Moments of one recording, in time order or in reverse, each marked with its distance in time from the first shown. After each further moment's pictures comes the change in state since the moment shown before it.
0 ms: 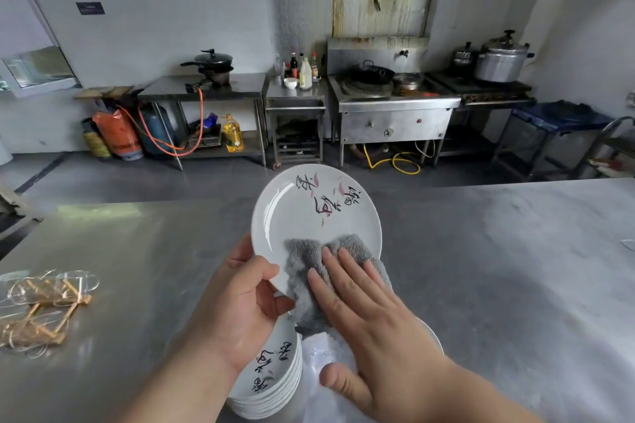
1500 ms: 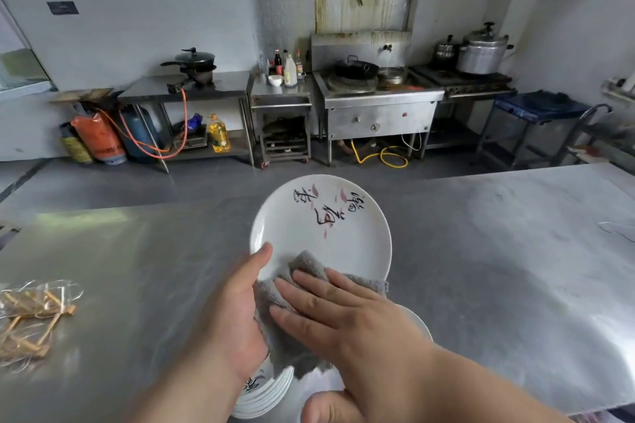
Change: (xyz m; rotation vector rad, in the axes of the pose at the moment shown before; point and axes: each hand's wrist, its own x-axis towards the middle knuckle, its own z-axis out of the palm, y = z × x) left_hand -0.008 -0.011 0.012 -0.168 -0.059 -0.443; right_hand 0.001 -0.006 -0.021 -0.053 -0.095 -0.162
